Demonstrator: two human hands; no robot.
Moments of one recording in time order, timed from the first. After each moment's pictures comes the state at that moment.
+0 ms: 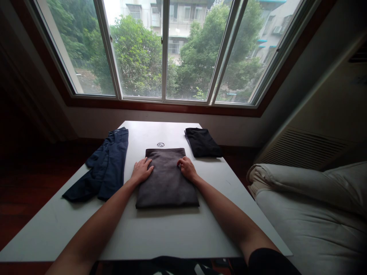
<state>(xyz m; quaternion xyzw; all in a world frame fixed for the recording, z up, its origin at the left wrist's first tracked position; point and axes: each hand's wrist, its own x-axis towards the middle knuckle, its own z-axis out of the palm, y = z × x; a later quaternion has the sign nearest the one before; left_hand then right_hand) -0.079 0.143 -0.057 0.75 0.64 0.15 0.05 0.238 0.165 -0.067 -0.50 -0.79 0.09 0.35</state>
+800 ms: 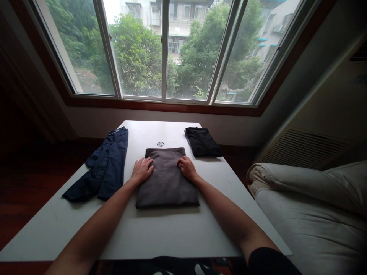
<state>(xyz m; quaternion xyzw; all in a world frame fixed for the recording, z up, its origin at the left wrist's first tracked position) -0.074 0.136 -0.049 0.77 0.61 0.17 0.03 0.239 0.164 -0.067 -0.50 -0.79 0.08 0.35</state>
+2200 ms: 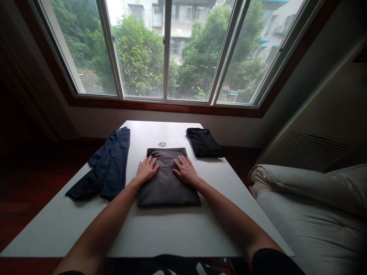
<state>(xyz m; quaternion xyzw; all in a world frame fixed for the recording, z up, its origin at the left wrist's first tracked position) -0.063 0.149 -0.063 0.75 0.65 0.11 0.08 0.213 0.128 -0.036 -0.53 -0.84 0.00 0.09</state>
